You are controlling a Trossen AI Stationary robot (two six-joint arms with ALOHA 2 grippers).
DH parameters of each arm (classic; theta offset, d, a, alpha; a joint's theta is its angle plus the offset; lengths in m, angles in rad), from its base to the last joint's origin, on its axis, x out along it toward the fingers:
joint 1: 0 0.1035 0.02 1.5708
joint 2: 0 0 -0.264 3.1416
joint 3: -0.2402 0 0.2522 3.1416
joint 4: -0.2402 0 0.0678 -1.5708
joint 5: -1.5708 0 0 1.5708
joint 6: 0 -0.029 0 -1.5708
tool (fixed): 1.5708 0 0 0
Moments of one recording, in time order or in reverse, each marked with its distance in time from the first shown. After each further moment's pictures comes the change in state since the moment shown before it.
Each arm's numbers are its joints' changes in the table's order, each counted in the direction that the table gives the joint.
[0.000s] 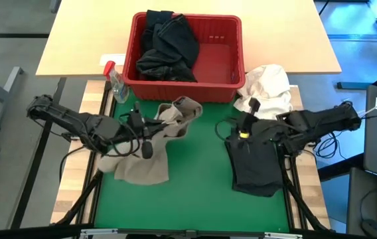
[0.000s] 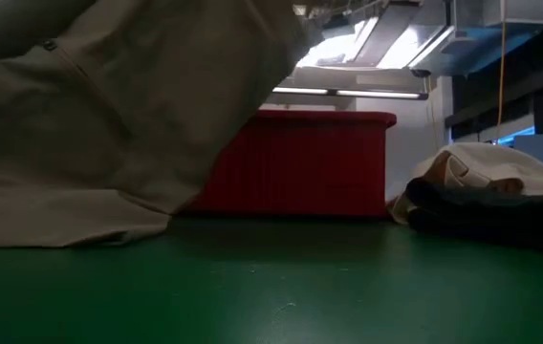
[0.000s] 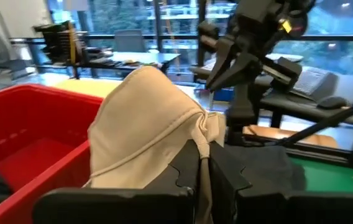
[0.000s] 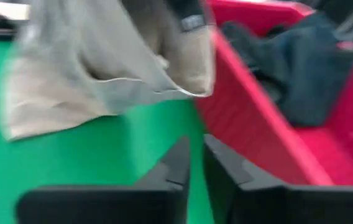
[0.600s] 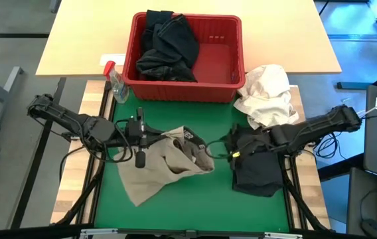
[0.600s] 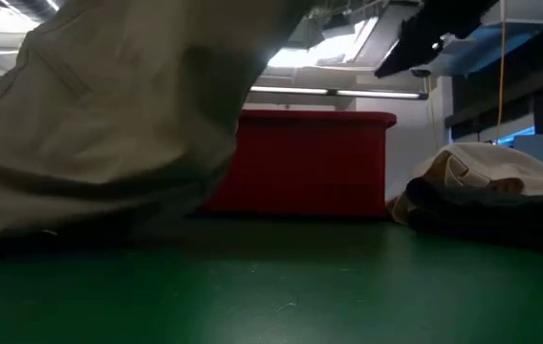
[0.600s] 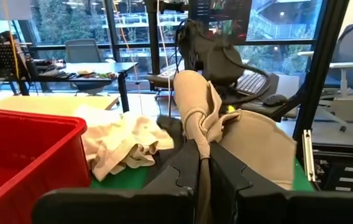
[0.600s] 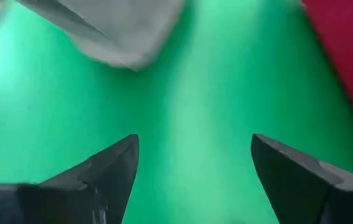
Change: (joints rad) left arm -0.050 0.005 -0.006 0.038 -0.132 -0.043; right arm -0.017 0.003 0.425 0.362 0.388 -0.022
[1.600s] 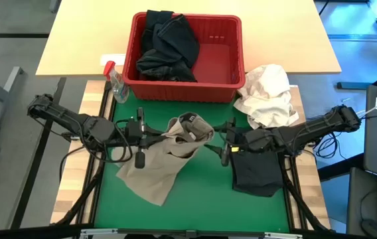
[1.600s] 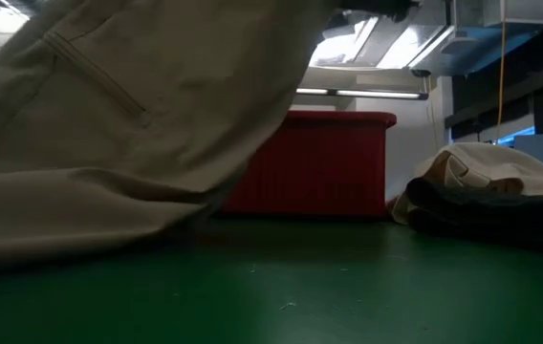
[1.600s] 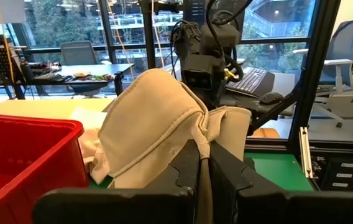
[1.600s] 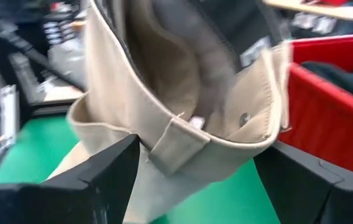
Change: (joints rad) left arm 0.000 0.001 -0.001 -0.003 -0.023 -0.019; right arm 0.000 -0.017 0.017 0.532 -0.223 0.094
